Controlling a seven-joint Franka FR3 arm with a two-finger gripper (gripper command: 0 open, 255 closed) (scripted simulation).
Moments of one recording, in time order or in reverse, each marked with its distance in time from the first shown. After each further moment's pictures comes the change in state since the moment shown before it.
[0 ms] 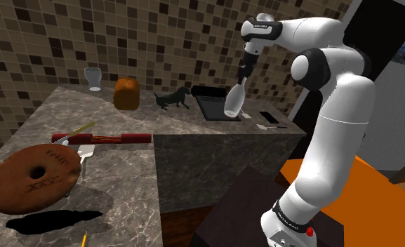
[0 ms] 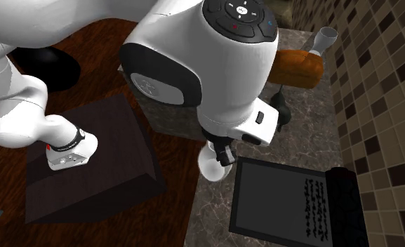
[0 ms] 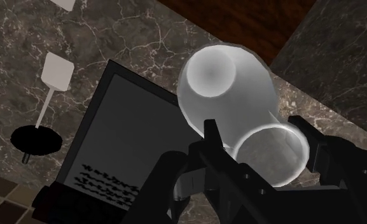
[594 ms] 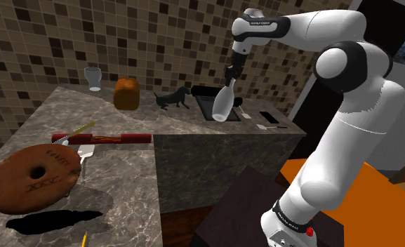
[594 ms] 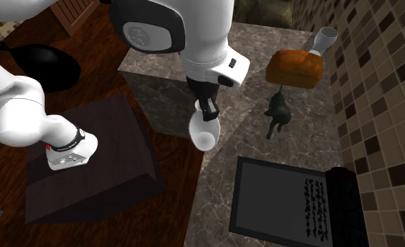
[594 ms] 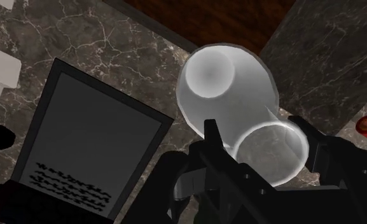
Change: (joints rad) arm 0.173 -0.199 0.072 -0.230 -0.109 0.065 0.236
